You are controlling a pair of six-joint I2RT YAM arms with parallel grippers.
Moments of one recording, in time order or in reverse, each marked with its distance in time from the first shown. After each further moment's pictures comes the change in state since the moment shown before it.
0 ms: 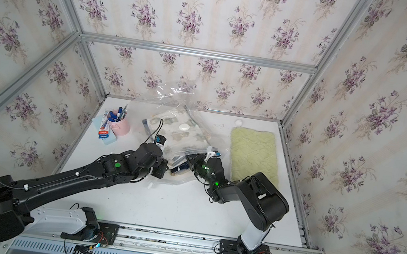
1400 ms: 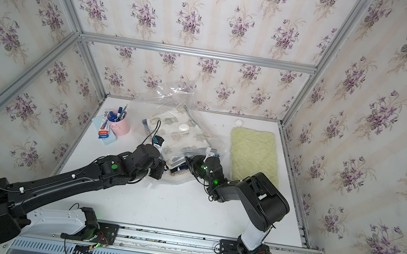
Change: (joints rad) left arm 0.000 -0.034 -0.026 -0.001 -0.010 0.007; right arm 0.000 0.005 0.011 -0.108 0.006 -0.006
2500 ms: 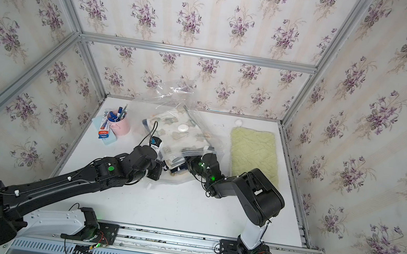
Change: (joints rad) left arm 0.000 -0.041 -0.031 0.000 -0.004 -0.007; right arm 0.008 0.053 0.071 -0.030 -0.011 0.012
